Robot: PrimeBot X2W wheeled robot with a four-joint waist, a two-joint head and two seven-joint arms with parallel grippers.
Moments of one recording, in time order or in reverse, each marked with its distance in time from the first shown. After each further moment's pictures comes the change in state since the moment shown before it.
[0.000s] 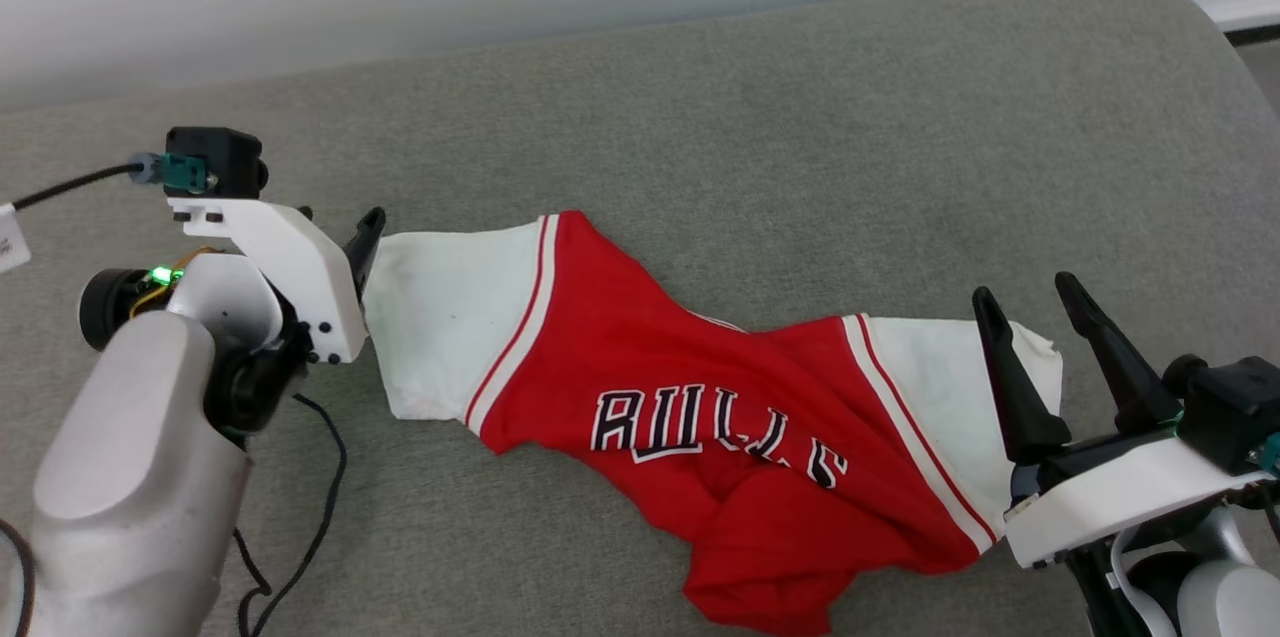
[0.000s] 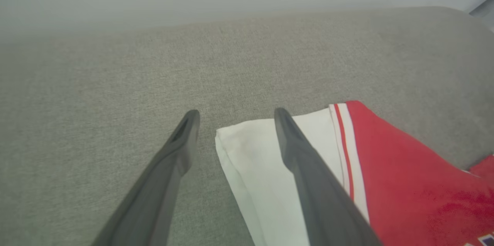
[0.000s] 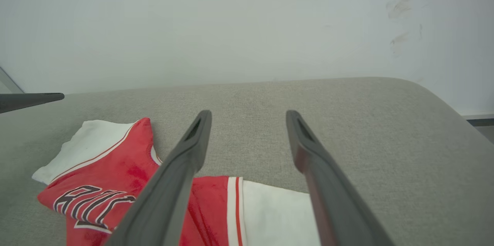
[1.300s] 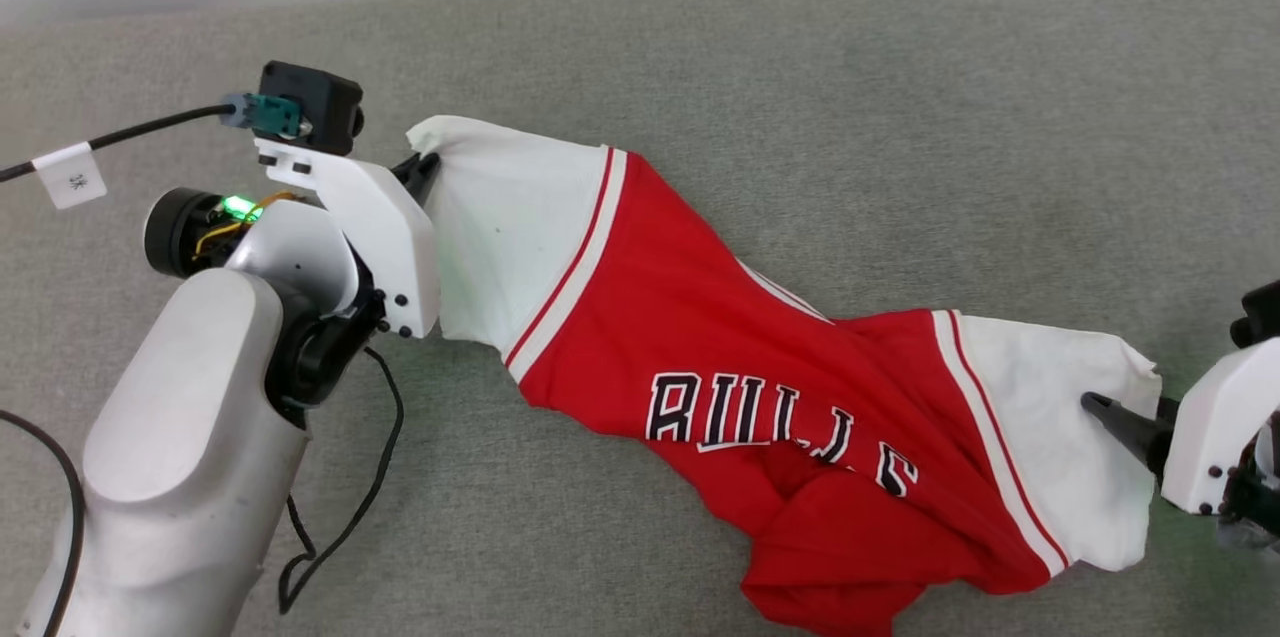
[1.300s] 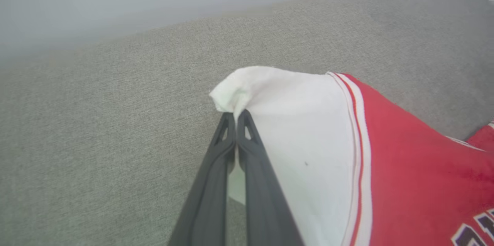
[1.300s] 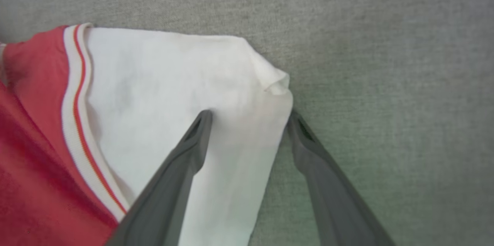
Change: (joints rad) left arm -0.065 0.005 -0.122 -0.146 0.008 0.017 0.101; right arm -0.207 -0.283 -0.068 0.424 0.349 0.000 0.675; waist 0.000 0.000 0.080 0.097
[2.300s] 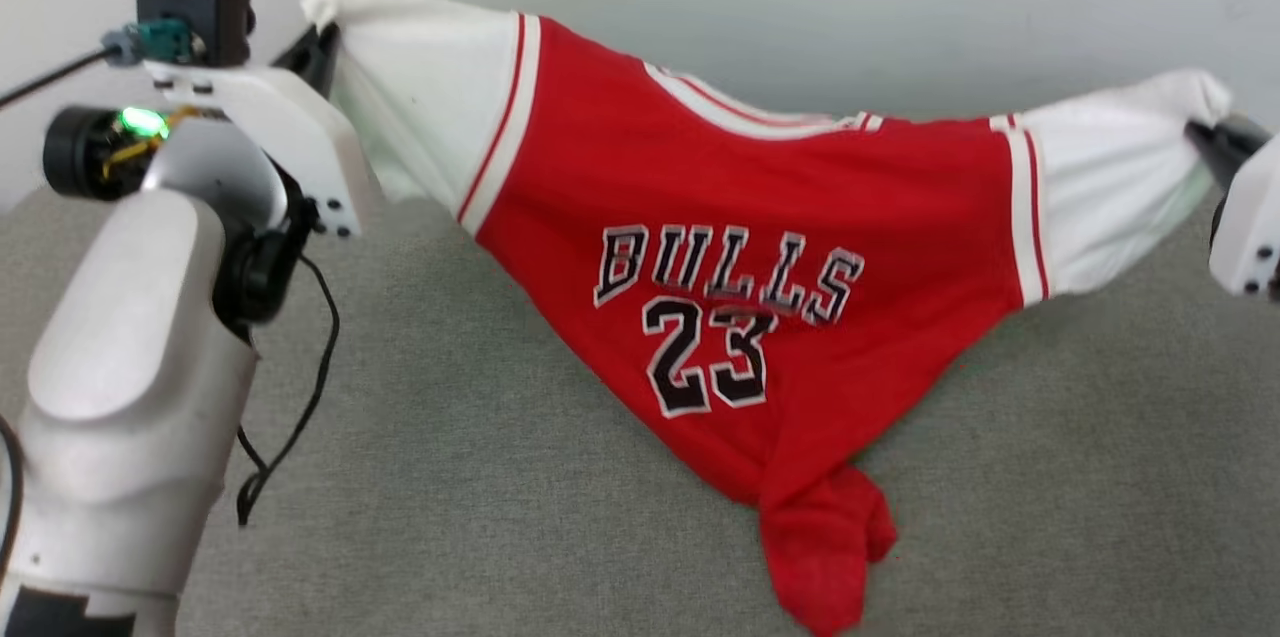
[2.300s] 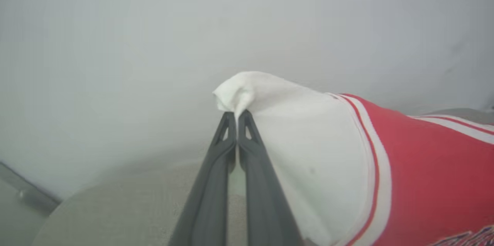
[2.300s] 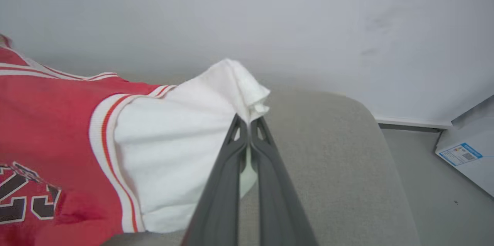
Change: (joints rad) left arm -0.118 0.012 0.041 0.130 0.067 0.048 -0.228; right arm -0.365 -0.069 0.096 0.100 -0.154 0.000 -0.186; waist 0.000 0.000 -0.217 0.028
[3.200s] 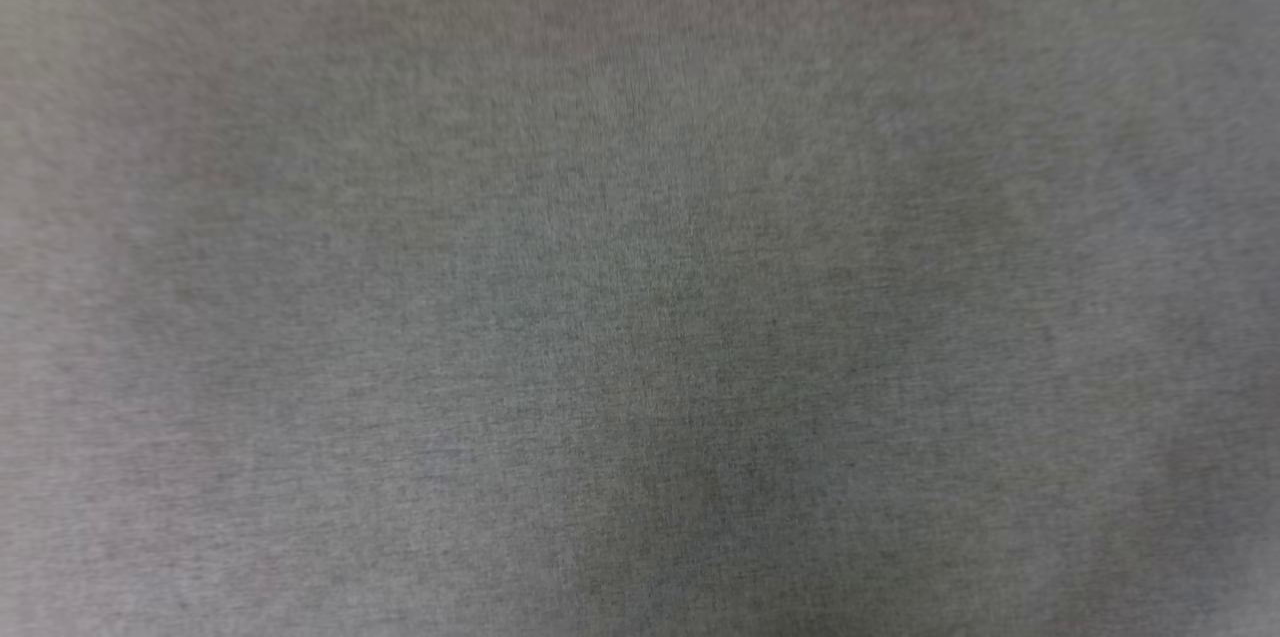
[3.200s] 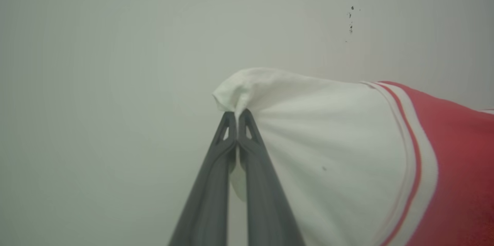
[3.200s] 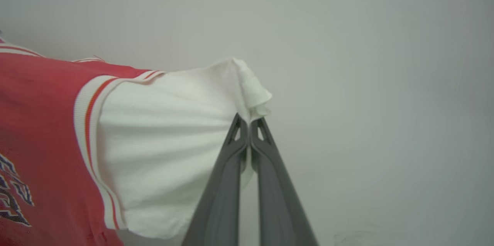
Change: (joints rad) left arm -0.783 0.044 0.122 0.274 0.049 -0.014 -0.383; right arm -0.888 -0.057 0.155 0.216 -0.069 0.000 -0.468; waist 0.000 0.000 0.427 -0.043
